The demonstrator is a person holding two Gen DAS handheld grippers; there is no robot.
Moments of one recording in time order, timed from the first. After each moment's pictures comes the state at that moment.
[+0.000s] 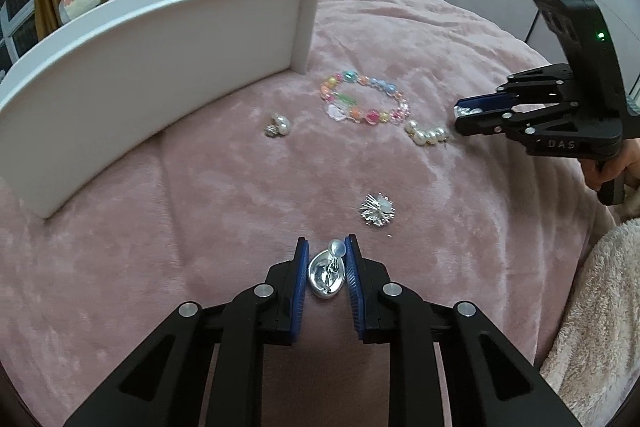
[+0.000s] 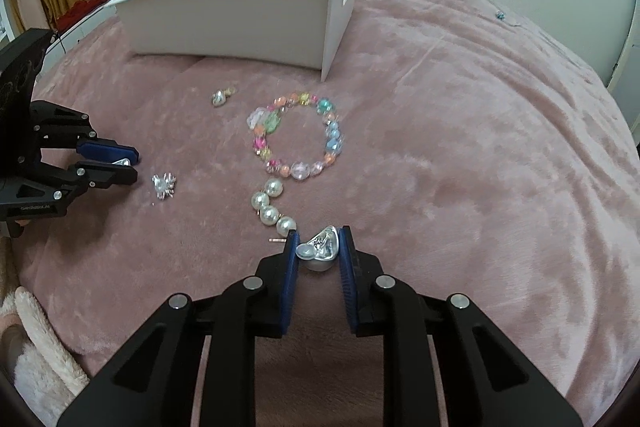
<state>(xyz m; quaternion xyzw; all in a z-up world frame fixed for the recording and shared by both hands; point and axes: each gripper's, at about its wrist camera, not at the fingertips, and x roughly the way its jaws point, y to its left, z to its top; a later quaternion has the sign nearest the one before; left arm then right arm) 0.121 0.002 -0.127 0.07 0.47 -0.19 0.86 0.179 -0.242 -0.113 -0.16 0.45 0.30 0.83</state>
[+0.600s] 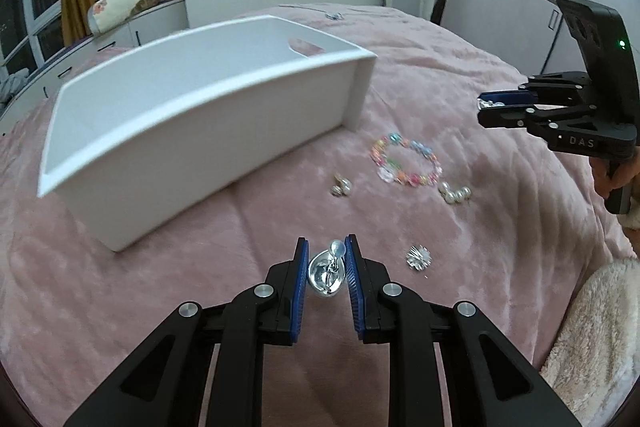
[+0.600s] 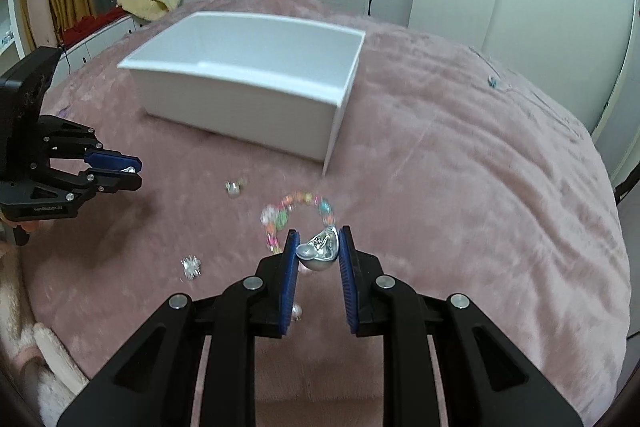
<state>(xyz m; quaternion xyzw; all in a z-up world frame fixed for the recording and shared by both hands) 0.132 0.044 -0.078 0.05 0.43 -0.16 0.89 0.194 -0.217 -0.045 -0.16 0.39 0.31 0.85</state>
